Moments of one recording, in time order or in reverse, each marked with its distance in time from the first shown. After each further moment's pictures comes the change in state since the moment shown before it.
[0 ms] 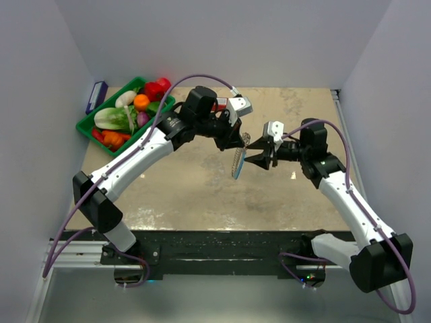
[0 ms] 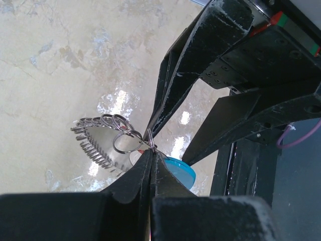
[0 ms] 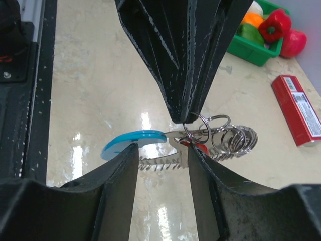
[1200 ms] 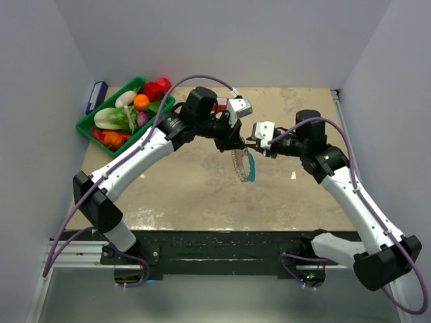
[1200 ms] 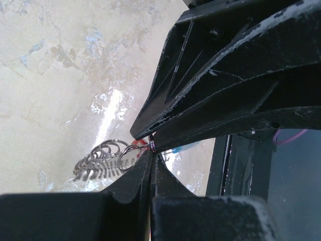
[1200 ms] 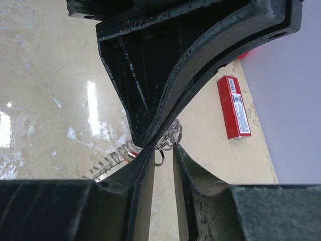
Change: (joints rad) left arm 0.000 0.000 -0.008 -0.001 0.029 -0.001; right arm 0.114 0.014 0.220 -0.266 0.271 -0.308
